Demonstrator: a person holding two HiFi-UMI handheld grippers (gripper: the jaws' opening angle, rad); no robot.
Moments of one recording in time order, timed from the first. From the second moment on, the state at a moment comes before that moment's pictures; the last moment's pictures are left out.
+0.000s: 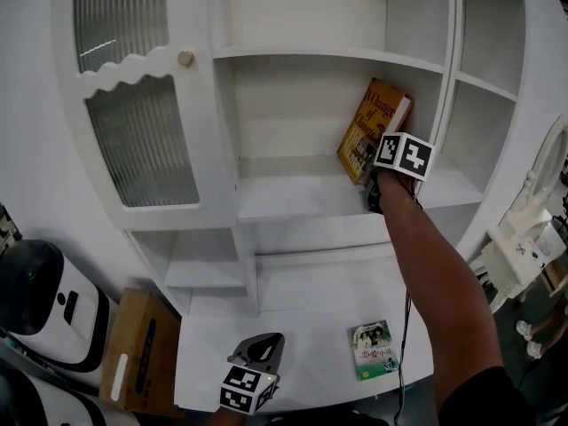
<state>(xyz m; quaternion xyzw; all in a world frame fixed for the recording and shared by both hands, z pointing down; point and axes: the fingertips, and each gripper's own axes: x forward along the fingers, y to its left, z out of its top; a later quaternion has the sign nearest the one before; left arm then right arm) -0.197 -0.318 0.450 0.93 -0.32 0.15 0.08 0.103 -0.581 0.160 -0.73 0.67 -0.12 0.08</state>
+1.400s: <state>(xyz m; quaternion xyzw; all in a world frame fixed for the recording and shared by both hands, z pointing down) -0.188 -0.308 0.448 0.94 -0.30 0.14 0.08 0.056 -0.383 0.150 -0.52 0.81 -0.16 0.22</state>
